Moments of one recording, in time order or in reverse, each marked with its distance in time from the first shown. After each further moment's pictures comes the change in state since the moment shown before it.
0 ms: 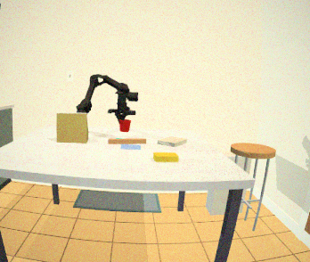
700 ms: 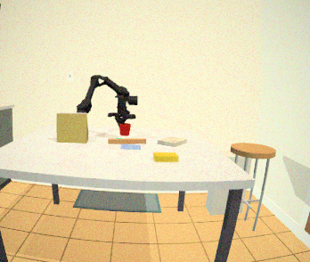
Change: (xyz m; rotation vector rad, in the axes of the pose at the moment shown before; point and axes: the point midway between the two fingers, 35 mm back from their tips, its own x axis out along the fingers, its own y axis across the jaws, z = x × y) arm 0.024 0.000 0.002 0.000 0.000 -0.002
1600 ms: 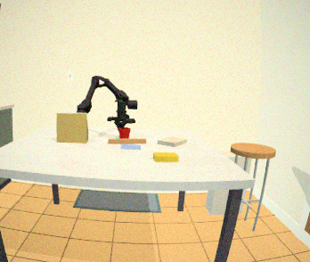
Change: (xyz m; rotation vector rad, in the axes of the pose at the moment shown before) arm 0.028 0.002 0.000 0.001 -0.002 0.003
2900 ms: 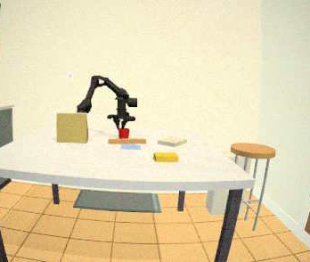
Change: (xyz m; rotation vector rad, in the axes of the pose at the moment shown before) arm -0.015 0.000 -0.002 0.007 0.001 0.004
